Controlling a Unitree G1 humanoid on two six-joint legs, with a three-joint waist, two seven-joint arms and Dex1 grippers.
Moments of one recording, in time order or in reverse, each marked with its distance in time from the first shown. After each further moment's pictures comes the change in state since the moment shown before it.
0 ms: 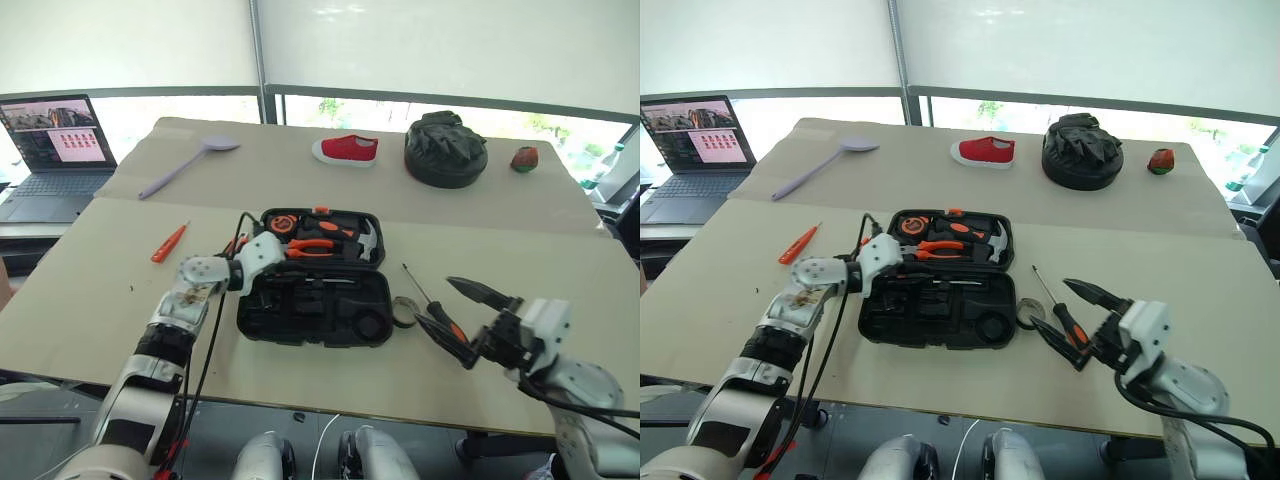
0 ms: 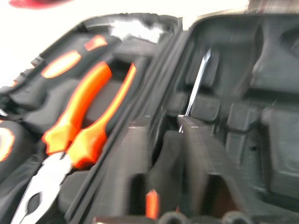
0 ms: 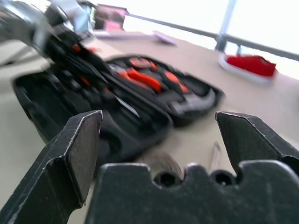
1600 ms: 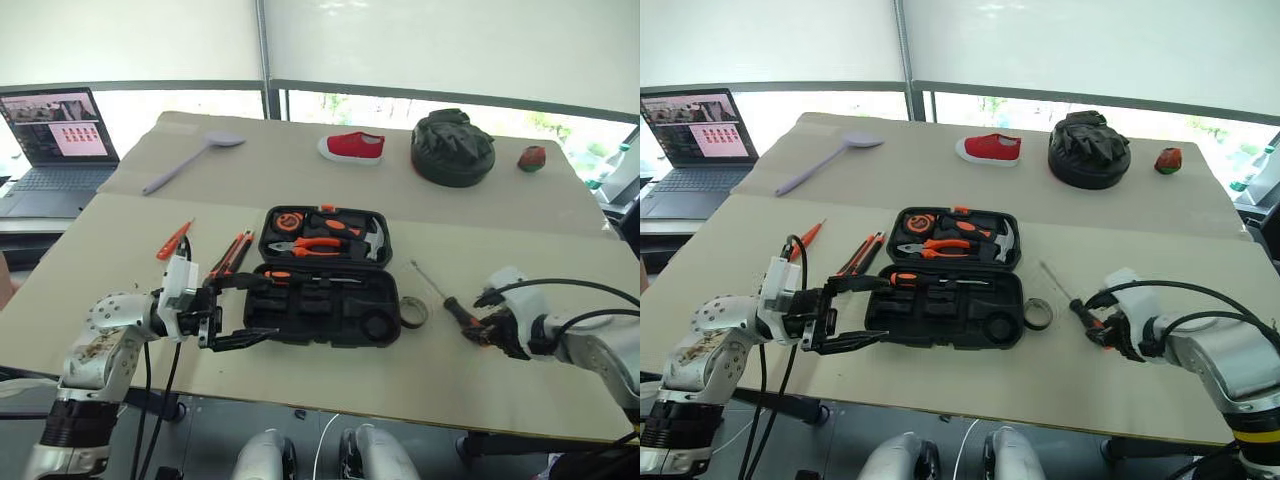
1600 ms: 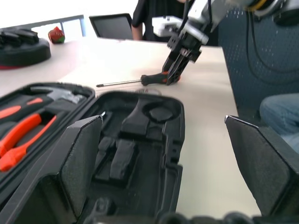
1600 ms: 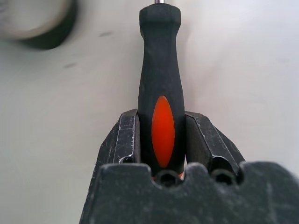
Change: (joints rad) left arm 0.406 0.170 0.162 -0.619 -0.459 0.289 -0.179; right arm -0.426 -0.420 0.214 0.008 -0.024 1.190 -0.350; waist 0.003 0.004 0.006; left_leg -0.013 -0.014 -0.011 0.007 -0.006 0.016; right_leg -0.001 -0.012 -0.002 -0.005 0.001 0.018
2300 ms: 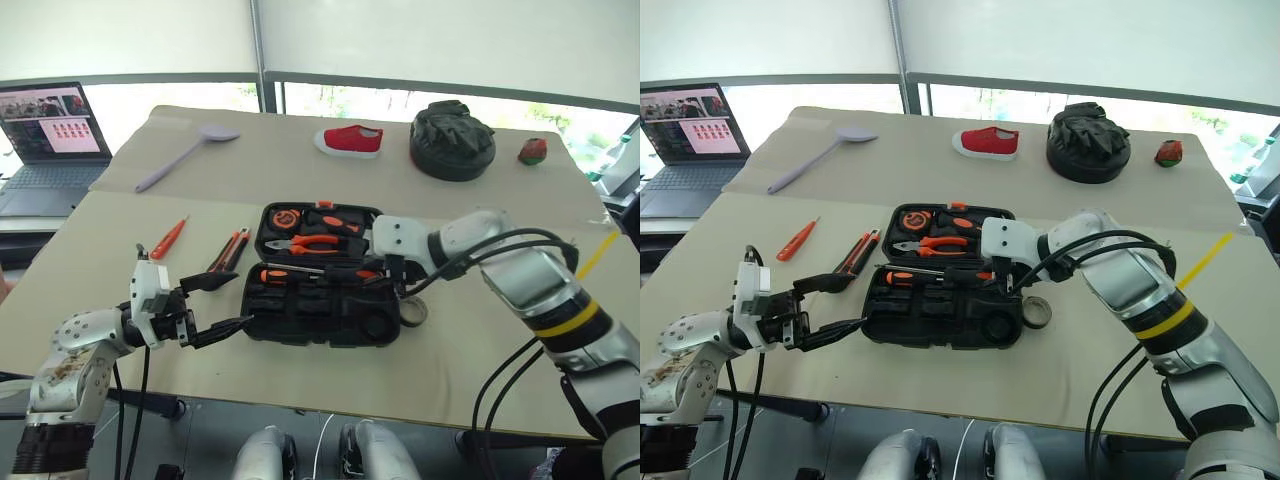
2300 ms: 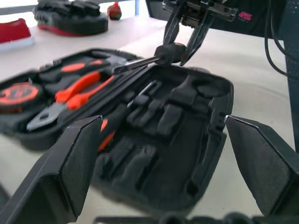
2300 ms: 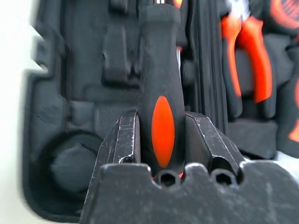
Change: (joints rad) left arm 0.179 0.044 0.136 -0.005 0.035 -0.024 0.117; right arm -0.764 0.208 0.656 0.279 -0.397 -0.602 0.653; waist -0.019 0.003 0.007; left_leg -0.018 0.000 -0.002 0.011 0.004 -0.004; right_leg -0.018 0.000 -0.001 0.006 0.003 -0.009
